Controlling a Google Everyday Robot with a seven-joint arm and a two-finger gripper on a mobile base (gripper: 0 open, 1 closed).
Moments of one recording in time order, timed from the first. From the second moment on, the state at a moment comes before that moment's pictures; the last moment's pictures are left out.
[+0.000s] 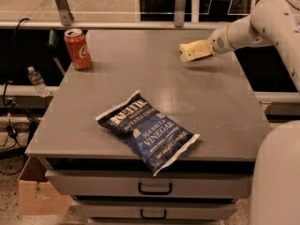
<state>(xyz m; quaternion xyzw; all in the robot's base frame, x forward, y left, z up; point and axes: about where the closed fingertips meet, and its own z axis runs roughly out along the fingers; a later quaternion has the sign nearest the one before) 0.791 -0.186 0.849 -0.34 0.83 0.18 0.41</state>
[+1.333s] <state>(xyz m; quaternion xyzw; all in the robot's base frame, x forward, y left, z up) 0.762 -0.191 0.872 -0.38 0.81 0.17 0.41</state>
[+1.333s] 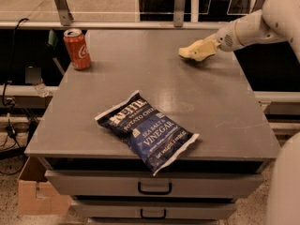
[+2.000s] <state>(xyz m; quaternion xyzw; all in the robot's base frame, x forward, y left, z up) 0.716 -0.181 0.884 -0.42 0.79 0.19 0.41</state>
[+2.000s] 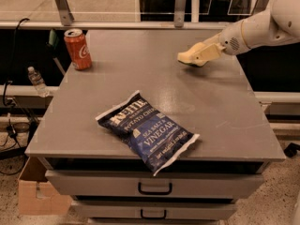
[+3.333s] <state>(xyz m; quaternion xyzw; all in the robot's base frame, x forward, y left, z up) 0.578 -0.106 0.864 -0.57 0.72 0.26 0.31</state>
